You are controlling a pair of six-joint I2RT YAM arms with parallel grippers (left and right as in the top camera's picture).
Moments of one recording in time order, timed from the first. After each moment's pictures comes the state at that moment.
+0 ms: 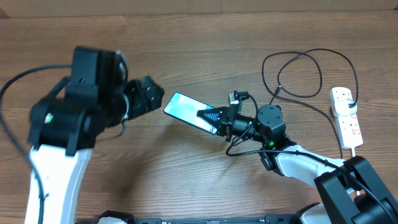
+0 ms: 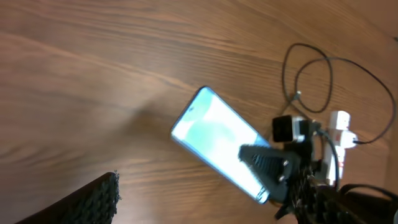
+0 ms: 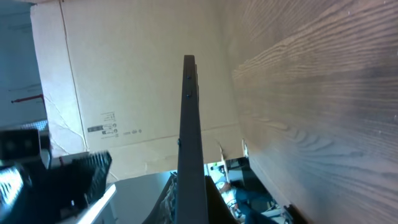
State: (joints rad) left arm -0.21 1.29 1.64 -1.33 0.18 -0.60; right arm 0.47 1.58 0.49 0.97 -0.76 1.67
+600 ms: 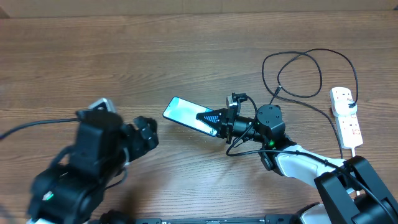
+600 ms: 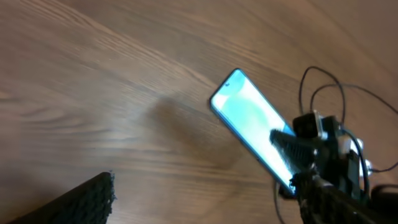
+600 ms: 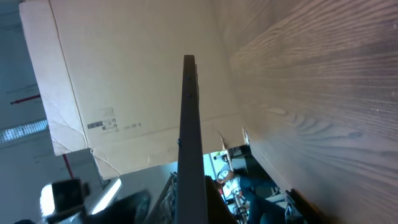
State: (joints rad) left arm -0.38 0.92 1.25 -1.20 -0.05 -0.86; right arm 0.47 1.58 0.49 0.95 -0.81 1.69
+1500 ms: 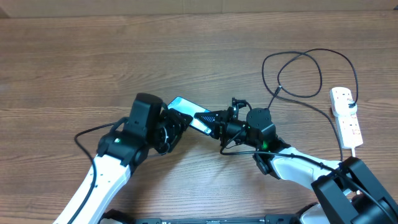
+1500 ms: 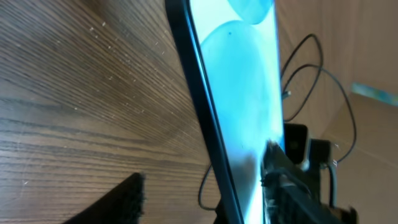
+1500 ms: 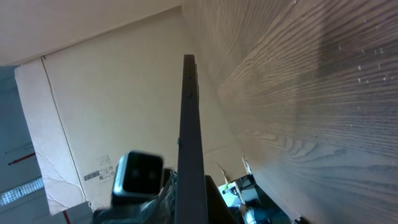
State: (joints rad) left arm -0.40 1.19 0.84 -0.58 0.33 -1.32; right arm 0.55 1.58 0.49 0.85 -0.58 1.77
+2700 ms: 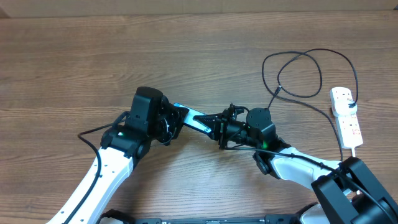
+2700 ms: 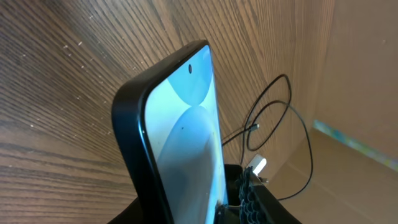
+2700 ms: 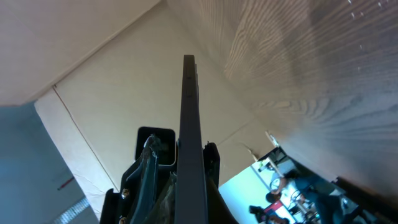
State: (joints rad) left arm -0.38 1.25 0.84 -0.44 0.29 -1.51; right arm 0.55 1.58 0.49 0.85 -0.64 2.05
